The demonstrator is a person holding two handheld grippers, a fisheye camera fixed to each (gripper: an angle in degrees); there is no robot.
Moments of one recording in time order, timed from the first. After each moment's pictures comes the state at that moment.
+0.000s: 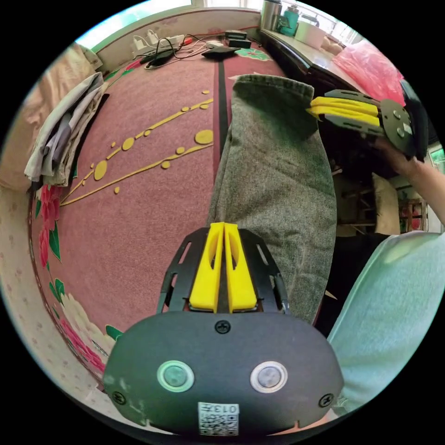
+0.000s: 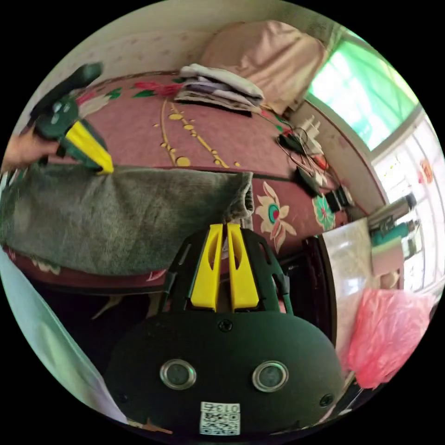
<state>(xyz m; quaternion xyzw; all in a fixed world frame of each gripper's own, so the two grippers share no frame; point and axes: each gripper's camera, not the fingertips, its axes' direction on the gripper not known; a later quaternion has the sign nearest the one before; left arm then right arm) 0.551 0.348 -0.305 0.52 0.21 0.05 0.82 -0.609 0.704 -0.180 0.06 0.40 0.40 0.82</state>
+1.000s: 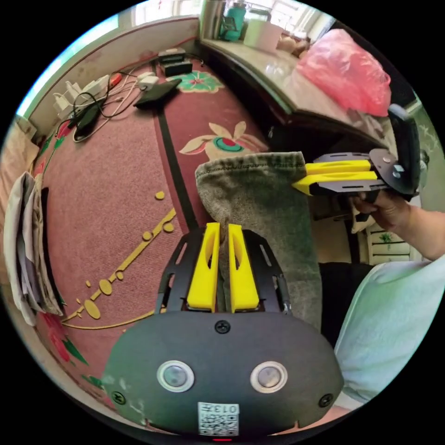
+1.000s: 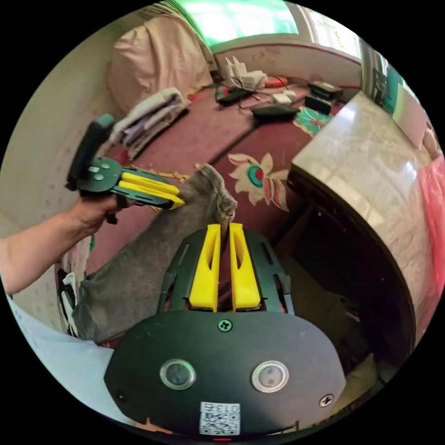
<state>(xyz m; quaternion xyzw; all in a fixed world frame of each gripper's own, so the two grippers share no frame) 0.474 0.281 -0.405 0.57 0.20 0.21 0.77 -0.582 0.806 -0.221 0.22 0.20 0.63 0.72</state>
